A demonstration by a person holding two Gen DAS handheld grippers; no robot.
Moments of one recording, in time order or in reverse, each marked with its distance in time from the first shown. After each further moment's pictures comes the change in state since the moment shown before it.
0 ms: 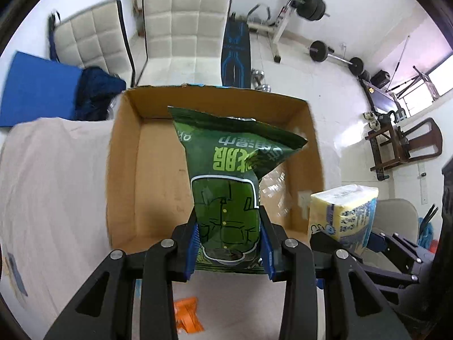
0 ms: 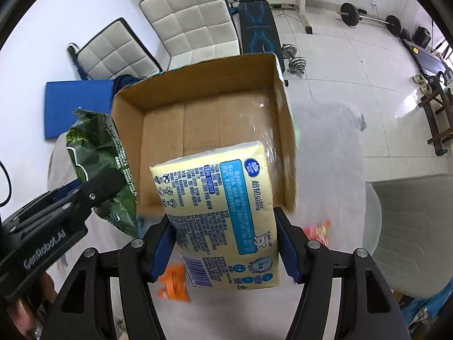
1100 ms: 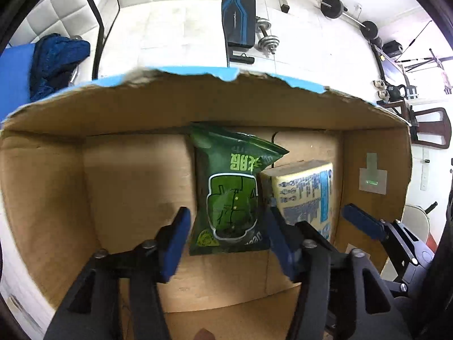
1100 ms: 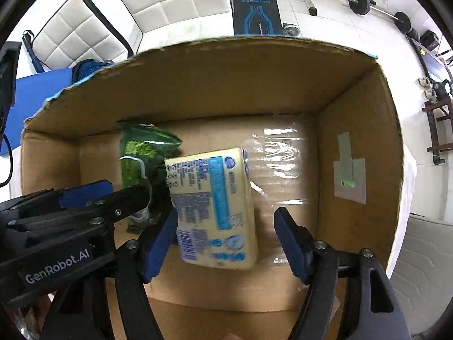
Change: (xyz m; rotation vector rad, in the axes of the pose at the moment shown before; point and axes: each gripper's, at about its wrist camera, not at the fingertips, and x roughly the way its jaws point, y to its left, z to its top) left arm 0.128 0.022 0.096 0.020 0.282 -0.039; right arm 0.177 -0.011 0.139 -0.029 0.123 -0.098
